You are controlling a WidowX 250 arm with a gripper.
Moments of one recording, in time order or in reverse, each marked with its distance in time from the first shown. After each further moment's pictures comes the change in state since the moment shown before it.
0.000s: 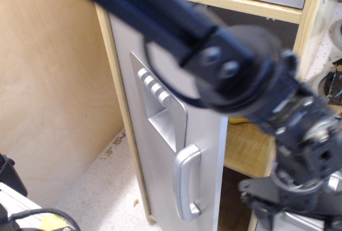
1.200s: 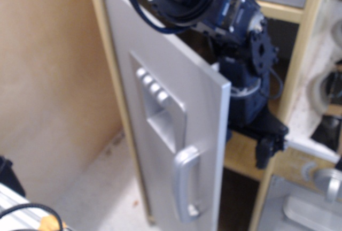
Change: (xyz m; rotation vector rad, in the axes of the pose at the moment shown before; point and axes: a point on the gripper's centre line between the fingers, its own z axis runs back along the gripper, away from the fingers) arm 0.065 0.084 0.020 0.063 0.063 -0.236
